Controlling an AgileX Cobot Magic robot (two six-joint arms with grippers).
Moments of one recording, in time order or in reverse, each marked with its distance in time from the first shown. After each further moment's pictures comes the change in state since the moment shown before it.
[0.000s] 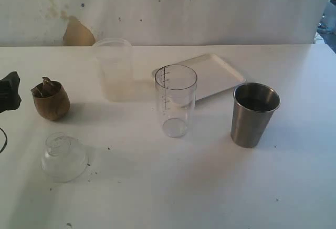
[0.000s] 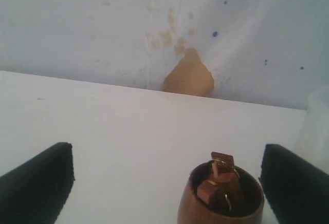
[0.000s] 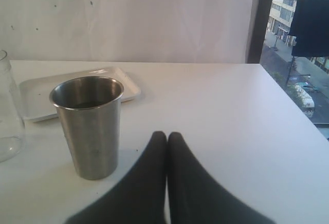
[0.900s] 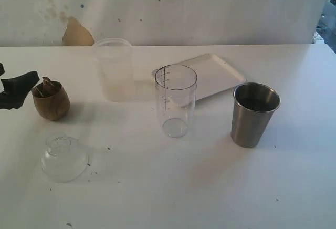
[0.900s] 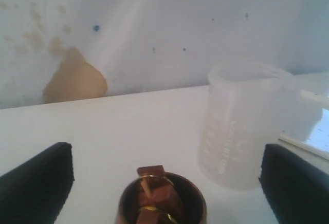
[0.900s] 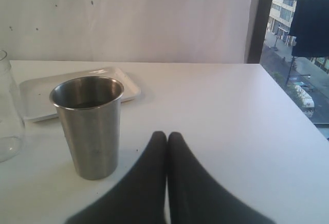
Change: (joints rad) left arm 0.376 0.232 -0.276 0.977 -0.105 -0.327; right arm 0.000 0.000 0.000 0.000 0.000 0.000
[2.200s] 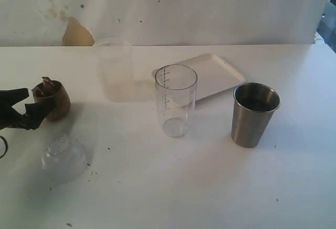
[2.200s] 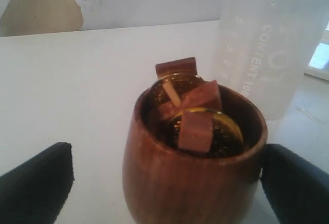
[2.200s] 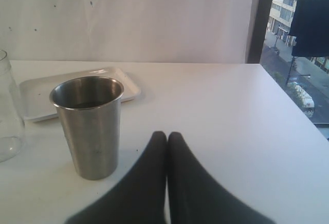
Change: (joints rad) left arm 0.007 0.354 -0.211 0.097 -0.013 0.068; right arm 0.000 0.000 0.000 0.000 0.000 0.000
